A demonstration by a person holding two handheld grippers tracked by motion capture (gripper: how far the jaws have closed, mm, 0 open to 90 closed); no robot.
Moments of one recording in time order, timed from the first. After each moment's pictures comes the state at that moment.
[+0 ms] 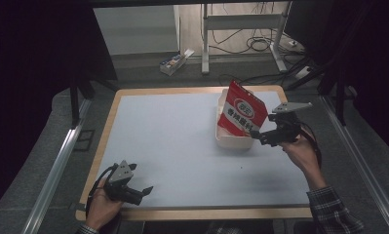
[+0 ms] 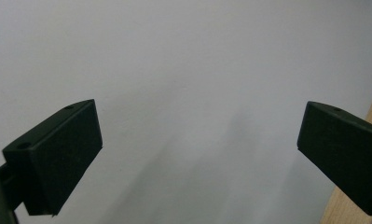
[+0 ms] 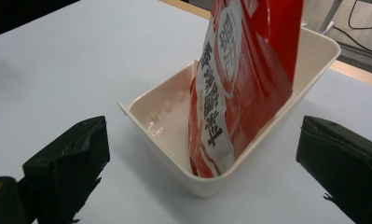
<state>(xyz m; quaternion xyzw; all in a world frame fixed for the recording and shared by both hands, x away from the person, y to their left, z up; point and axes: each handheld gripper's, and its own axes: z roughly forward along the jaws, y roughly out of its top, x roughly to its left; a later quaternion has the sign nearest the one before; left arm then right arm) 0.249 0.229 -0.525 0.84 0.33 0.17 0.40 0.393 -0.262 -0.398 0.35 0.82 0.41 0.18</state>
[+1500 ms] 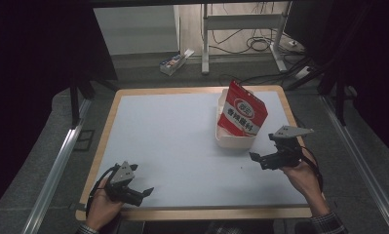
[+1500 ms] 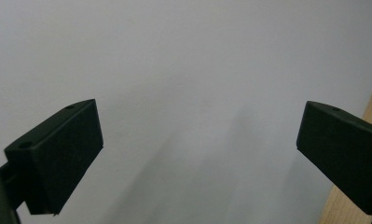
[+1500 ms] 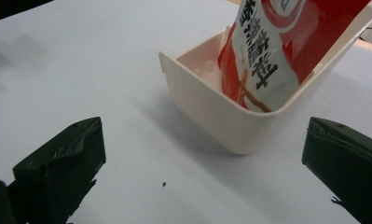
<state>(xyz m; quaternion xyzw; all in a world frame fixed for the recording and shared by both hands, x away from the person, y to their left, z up) 0.249 0.227 -0.526 0.85 0.32 0.17 0.39 0.338 -0.264 -0.428 0.33 0.83 0.42 0.18</state>
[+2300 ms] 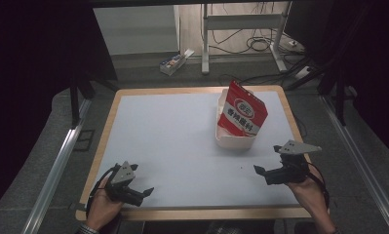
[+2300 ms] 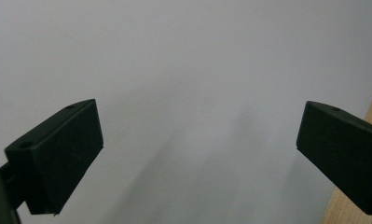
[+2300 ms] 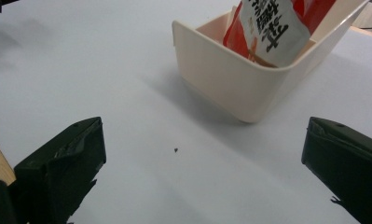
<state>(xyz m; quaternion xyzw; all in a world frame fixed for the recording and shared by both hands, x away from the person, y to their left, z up) 0.249 0.226 -0.526 0.85 0.32 0.18 0.39 0.302 -0.277 -0.443 0.33 0.82 0.42 0.19</state>
